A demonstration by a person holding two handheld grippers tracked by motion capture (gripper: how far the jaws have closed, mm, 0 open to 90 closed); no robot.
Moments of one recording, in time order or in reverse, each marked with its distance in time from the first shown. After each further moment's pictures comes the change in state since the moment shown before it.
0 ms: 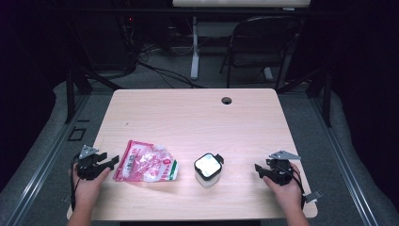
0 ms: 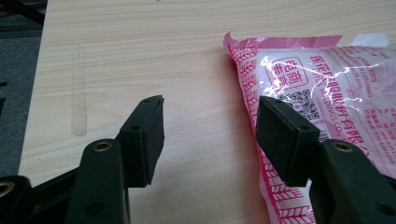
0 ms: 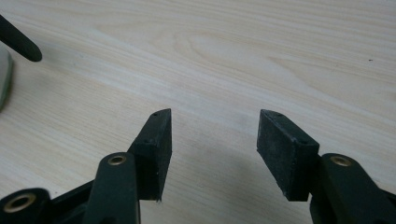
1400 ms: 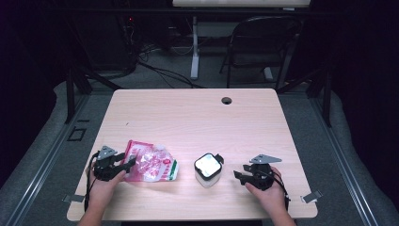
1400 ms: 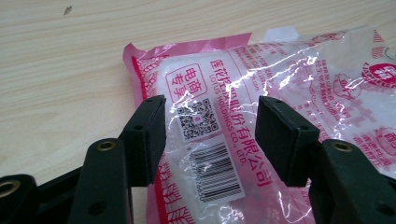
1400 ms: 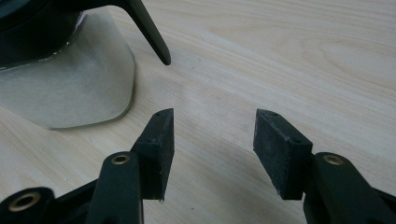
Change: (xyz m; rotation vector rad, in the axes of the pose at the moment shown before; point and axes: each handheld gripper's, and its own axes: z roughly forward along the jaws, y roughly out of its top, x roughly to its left) left arm -0.046 0.006 0.011 -0.003 -0.119 0.109; right arm 0.054 0.003 0.013 0.022 0.208 -0.039
